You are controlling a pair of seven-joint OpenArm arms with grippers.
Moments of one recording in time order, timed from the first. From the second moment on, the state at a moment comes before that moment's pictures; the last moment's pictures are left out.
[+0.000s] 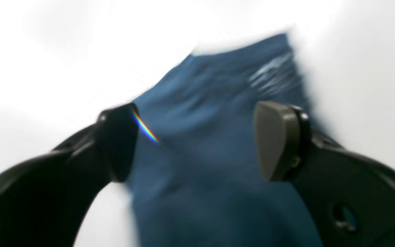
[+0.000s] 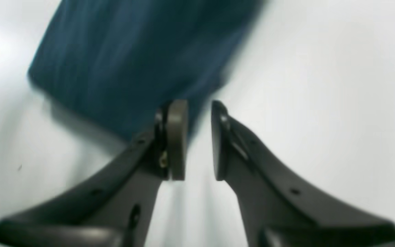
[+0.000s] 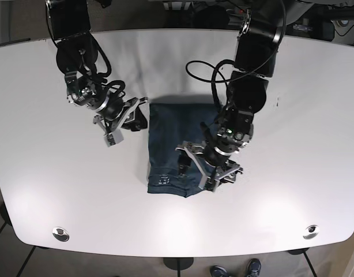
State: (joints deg) left arm -17.7 -1.1 17.1 76.2 -5.4 -5.0 24.3; right arm 0.5 15.8 -7.9 87.5 32.8 17.5 -34.9
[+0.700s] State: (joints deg) left arm -12.4 -24.8 0.4 52.6 -10.5 -25.6 9.6; right arm 0.0 14.9 2.0 92.4 32.8 18.0 -40.8
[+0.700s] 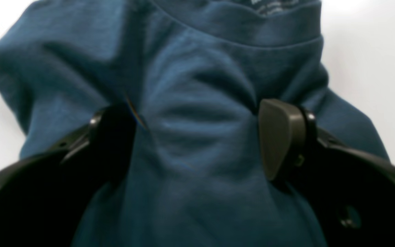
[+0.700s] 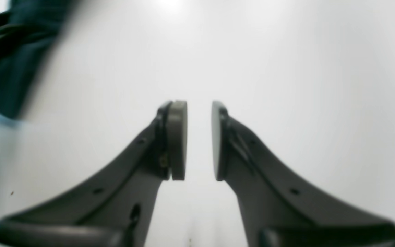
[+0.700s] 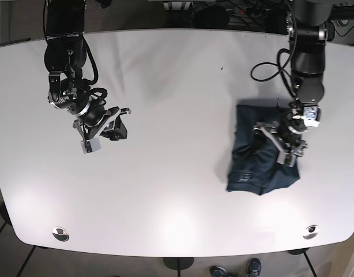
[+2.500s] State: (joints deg) left arm 14.3 -6.8 -32.2 110.4 -3.4 -40.4 30.4; right arm -14.3 13.6 3.8 114.1 32.1 17.7 -40.9
